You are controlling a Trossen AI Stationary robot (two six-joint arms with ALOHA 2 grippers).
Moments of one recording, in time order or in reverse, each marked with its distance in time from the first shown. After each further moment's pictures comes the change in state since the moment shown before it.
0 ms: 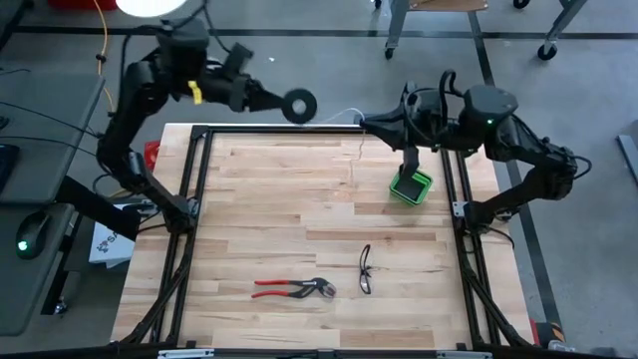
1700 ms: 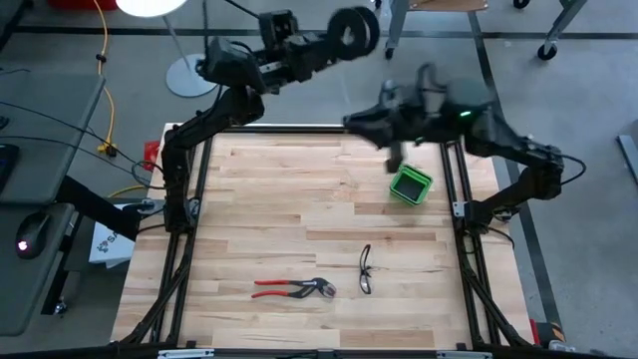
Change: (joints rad) left arm -0.131 0.343 0.003 1.497 -0.058 -0.288; right arm -0.083 0.079 0.000 0.108 -0.182 0.075
